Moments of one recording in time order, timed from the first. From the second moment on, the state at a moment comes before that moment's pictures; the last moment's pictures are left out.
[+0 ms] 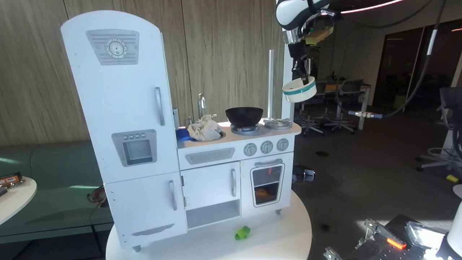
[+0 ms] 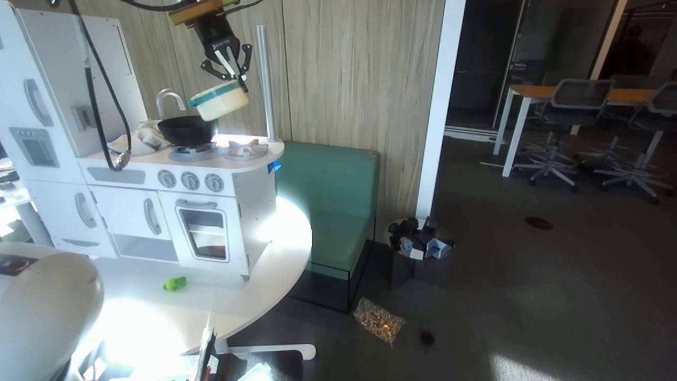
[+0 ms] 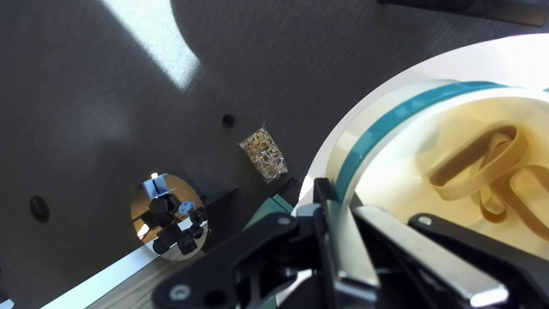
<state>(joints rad) -0.01 0.03 -0.03 -1.63 -0.40 1.65 -0.24</state>
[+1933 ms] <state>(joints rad) -0.05 0.48 -0.02 -1.26 -0.27 1.71 -0.52</state>
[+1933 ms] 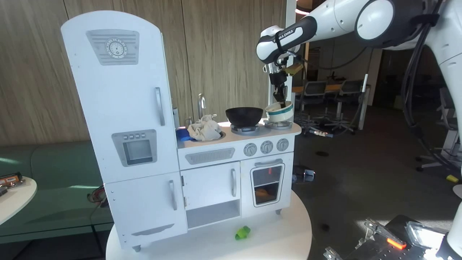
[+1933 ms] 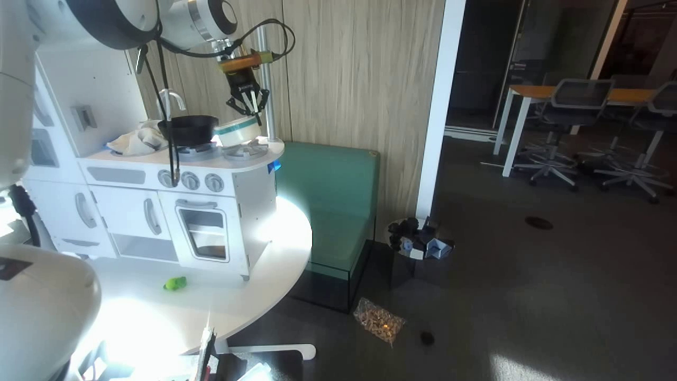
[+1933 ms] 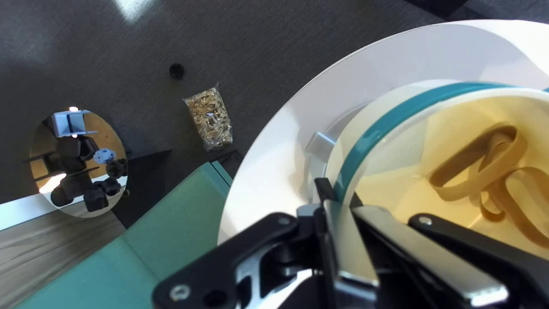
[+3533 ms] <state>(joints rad) 0.07 0.45 0.01 -1.08 -0.25 1.29 -0.43</state>
